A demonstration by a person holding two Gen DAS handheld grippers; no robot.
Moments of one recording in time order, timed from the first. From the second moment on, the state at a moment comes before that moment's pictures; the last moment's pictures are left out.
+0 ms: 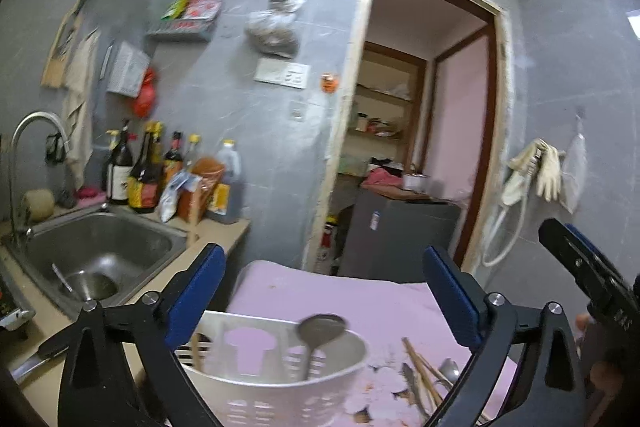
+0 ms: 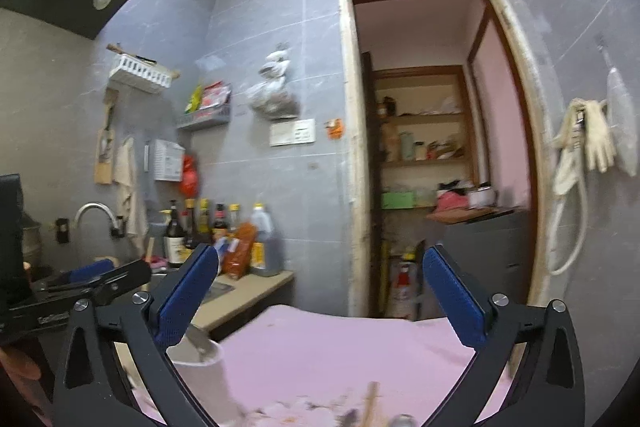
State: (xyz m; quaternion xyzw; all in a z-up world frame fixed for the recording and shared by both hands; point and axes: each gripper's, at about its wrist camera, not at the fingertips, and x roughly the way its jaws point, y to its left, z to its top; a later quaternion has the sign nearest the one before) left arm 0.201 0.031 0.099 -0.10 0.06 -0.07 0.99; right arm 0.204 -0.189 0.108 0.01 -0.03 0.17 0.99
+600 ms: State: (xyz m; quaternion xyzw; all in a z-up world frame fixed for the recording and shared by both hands) left arm 0.225 -0.060 0.049 -0.07 0.20 -0.18 0.96; right arm 0.223 -0.275 0.042 -0.04 0.14 0.08 0.99
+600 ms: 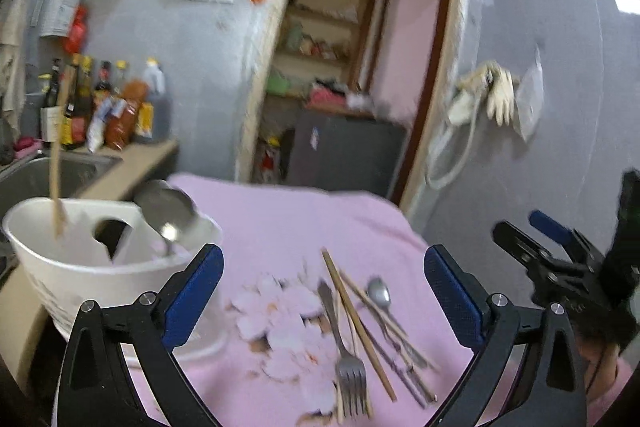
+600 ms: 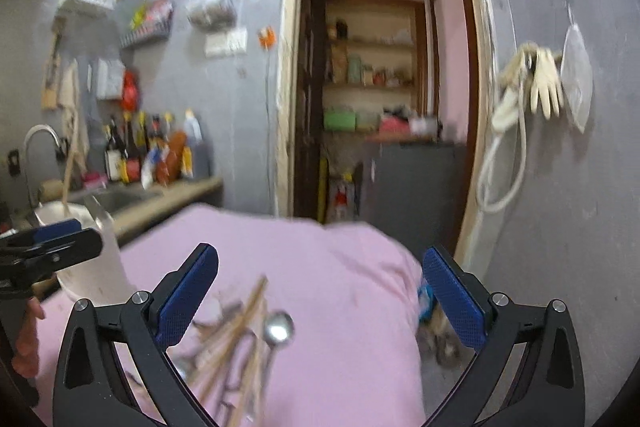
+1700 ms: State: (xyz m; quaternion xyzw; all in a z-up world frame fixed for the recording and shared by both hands) left arm 0.356 -0.115 -0.048 -0.03 0.51 -0.21 0.83; right arm 0.315 -0.271 -0.043 -0.06 0.41 0.18 0.89
